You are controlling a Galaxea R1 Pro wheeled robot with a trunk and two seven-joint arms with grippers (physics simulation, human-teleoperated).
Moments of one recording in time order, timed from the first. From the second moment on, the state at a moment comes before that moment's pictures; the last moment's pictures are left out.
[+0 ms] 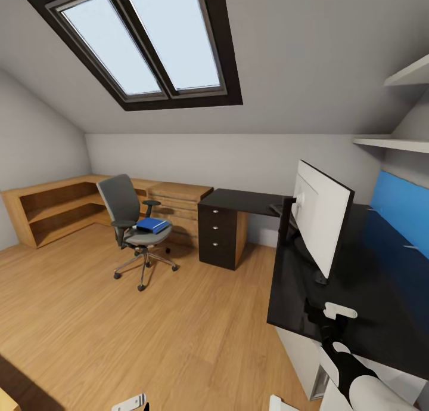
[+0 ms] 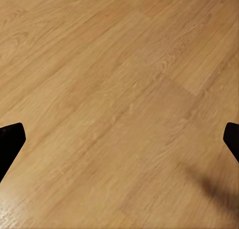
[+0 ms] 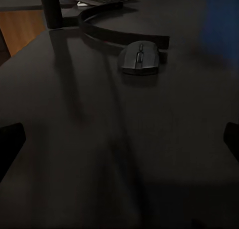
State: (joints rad) left arm -0.26 -0.04 0.03 -0.29 0.24 -0.33 0.08; right arm -0.63 -0.11 -0.25 -0.28 0.00 -0.45 -0.12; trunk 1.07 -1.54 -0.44
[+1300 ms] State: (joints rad) left arm -0.26 -0.03 0.03 -0.29 0.24 -0.33 0.07; right arm -0.62 -0.11 -0.25 -0.28 0.00 -0.46 -0.13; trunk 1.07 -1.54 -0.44
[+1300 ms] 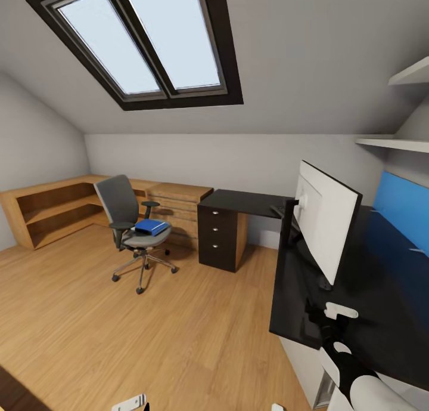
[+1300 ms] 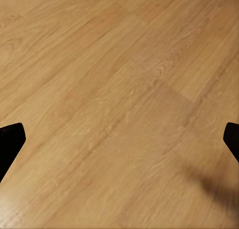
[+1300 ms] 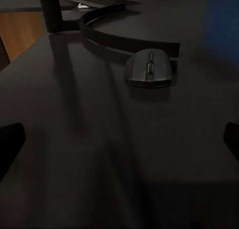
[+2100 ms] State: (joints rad) left arm -0.26 -0.04 0.03 -0.29 0.24 -0.33 0.07; right arm -0.62 -0.12 -0.25 -0.28 0.00 -0.45 -0.15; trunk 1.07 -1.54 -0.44
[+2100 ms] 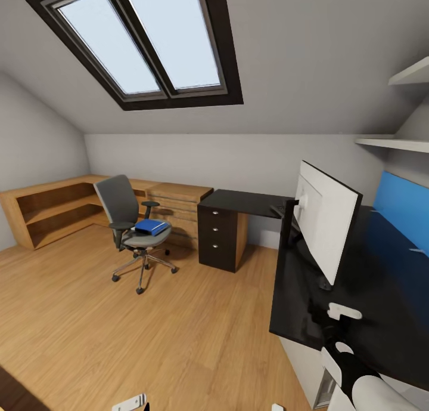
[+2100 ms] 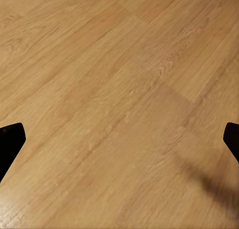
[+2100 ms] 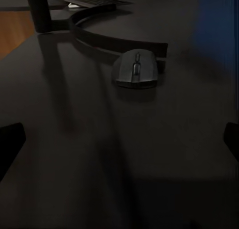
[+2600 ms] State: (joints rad) left arm -0.26 -0.03 0.03 -0.29 0.24 -0.33 0.07; right arm -0.62 -0.12 -0.25 -0.28 0.00 -0.45 -0.21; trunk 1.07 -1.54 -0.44
